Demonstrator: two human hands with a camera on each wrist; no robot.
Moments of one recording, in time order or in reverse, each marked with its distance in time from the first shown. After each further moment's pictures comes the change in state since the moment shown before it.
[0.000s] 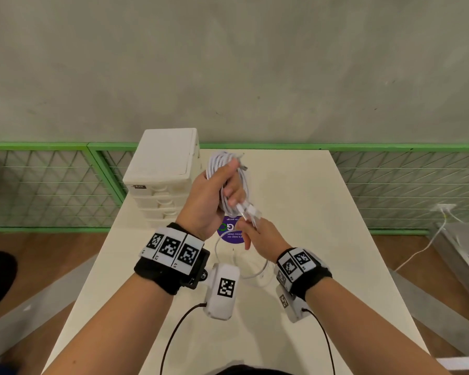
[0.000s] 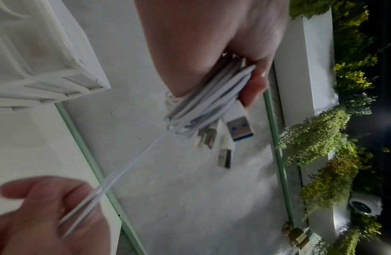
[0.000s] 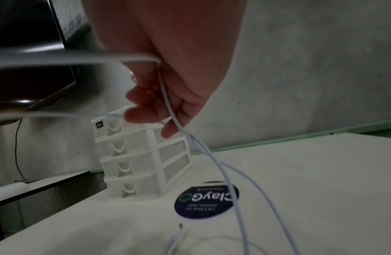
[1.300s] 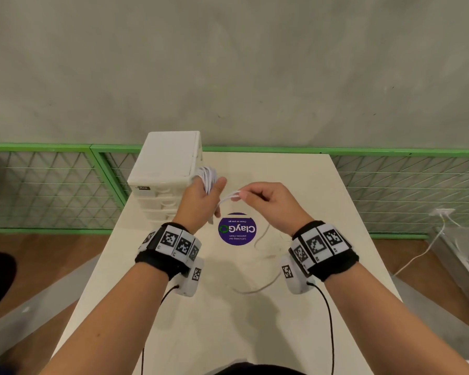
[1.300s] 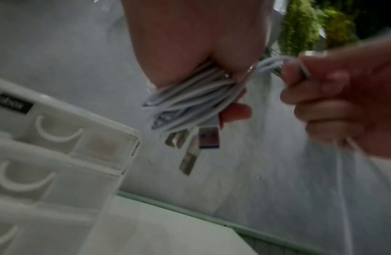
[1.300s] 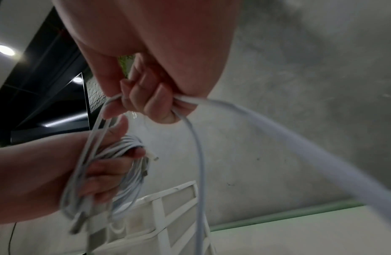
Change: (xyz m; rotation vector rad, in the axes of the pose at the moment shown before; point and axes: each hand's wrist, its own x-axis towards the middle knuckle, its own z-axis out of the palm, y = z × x) left_hand 0.017 -0.017 -0.061 1.023 0.224 0.076; right_hand -0.001 -0.075 -0.045 0.131 -0.025 -0.282
